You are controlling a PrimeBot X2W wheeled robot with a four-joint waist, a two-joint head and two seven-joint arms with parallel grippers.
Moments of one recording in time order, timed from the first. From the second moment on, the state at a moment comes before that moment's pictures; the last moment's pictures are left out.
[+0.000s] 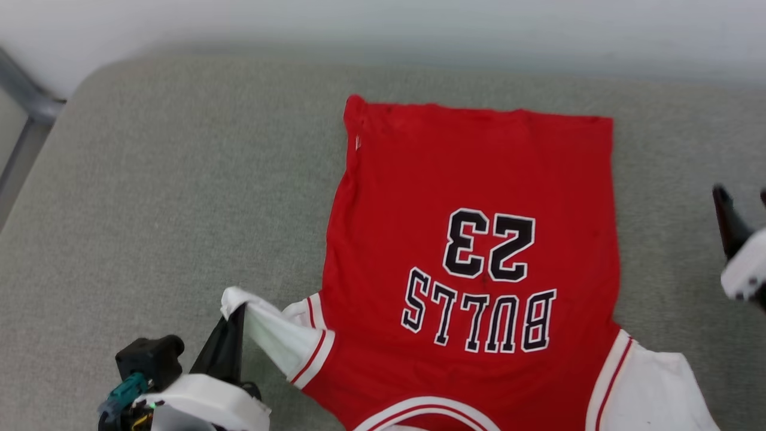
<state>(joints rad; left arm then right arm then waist) 0.03 0.30 -0.26 -0.02 -0.57 0.12 -0.10 -0.36 -0.27 -0.23 0.27 0.30 0.13 0.29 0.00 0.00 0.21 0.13</state>
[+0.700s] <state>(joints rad) -0.16 0.22 -0.33 0.01 -0.55 0.04 -0.19 -1.00 -0.36 -0.06 0.74 0.26 0.13 0.69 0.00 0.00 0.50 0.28</state>
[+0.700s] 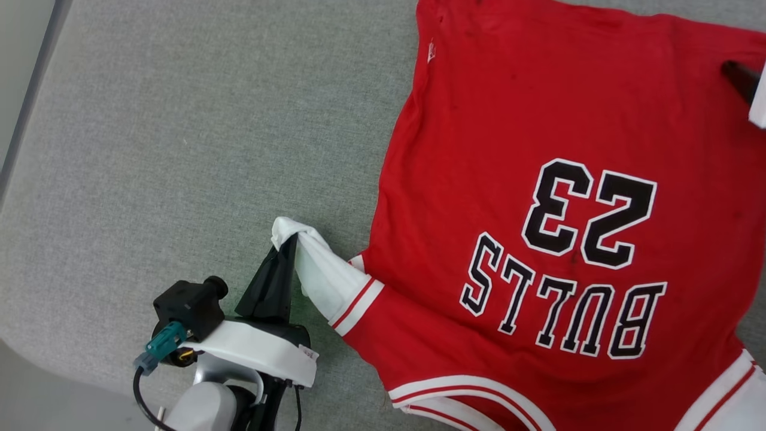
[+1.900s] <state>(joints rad) 0.00 0.30 -0.27 0.11 -0.62 0.10 -0.14 -0.53 -0.48 -0.01 0.47 0.44 0.13 0.80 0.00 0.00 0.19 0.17</state>
